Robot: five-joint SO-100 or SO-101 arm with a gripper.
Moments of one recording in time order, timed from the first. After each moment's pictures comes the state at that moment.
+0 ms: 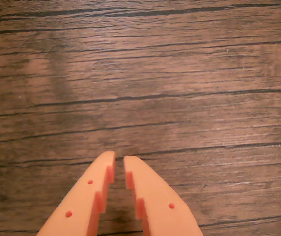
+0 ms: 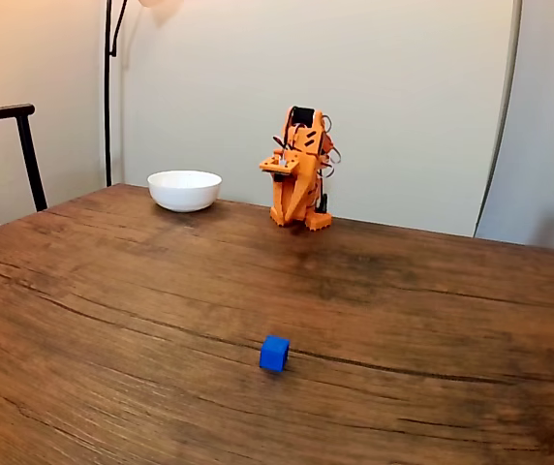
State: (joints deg) arm 8.3 190.4 167.3 83.7 92.7
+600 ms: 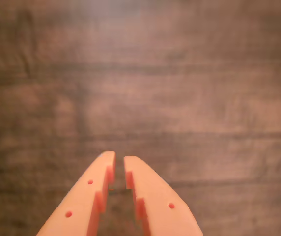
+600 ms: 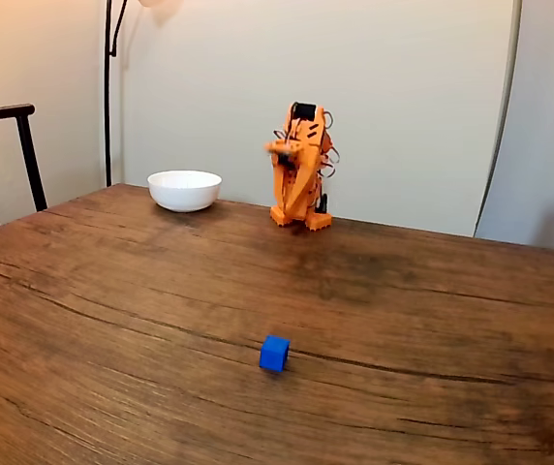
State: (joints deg) arm 6.6 190.4 163.8 73.1 92.5
